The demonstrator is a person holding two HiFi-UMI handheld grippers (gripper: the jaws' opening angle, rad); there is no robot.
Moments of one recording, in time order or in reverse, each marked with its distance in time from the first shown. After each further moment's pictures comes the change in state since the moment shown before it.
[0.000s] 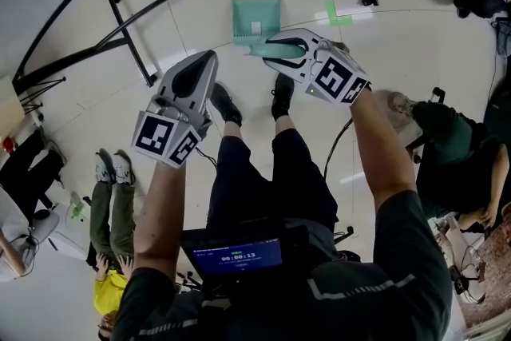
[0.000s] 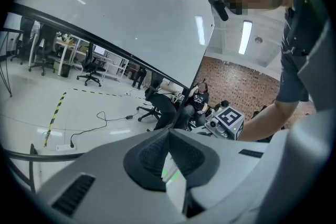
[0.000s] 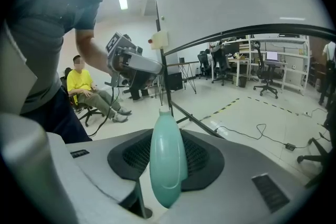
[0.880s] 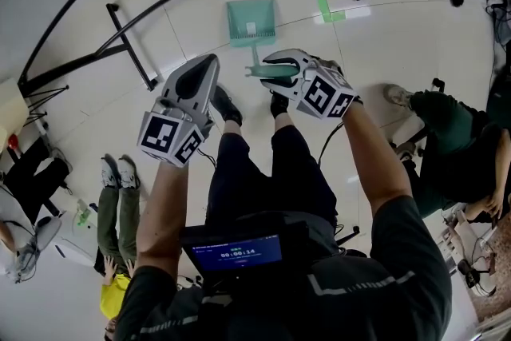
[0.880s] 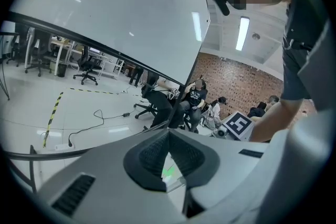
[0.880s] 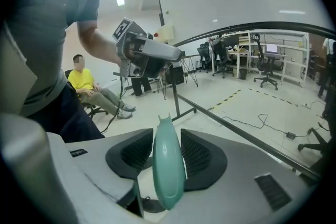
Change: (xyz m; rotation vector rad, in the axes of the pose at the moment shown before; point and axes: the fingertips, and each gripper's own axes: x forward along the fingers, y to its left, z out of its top) left arm 0.002 -0.042 -0.005 0.022 0.040 -0.022; right arm -0.021 0.063 -0.029 0.046 0.062 0.007
